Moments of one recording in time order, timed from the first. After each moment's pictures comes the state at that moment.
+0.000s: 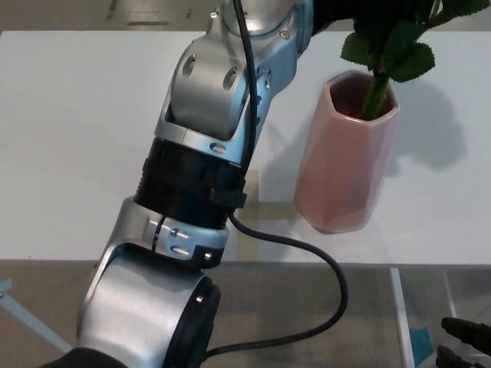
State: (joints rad) left_arm -1.16 -0.09 -0.02 0.33 -0.16 0.59 -0.10; right_arm -0.24 -0.26 -0.22 1.15 0.05 -0.26 0.03
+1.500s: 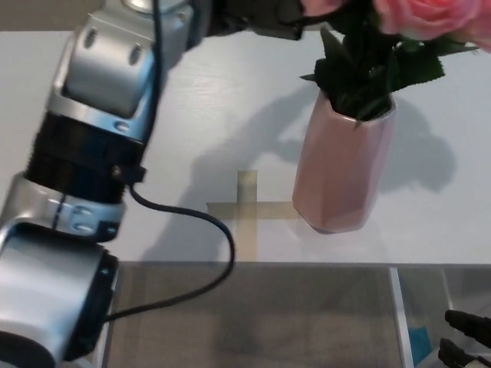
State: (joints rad) left_arm -1.17 0.30 -0.14 0.32 -0.15 0.67 -0.50; right_arm -0.25 -0.26 -0.24 1.14 0.05 -0.26 0.03
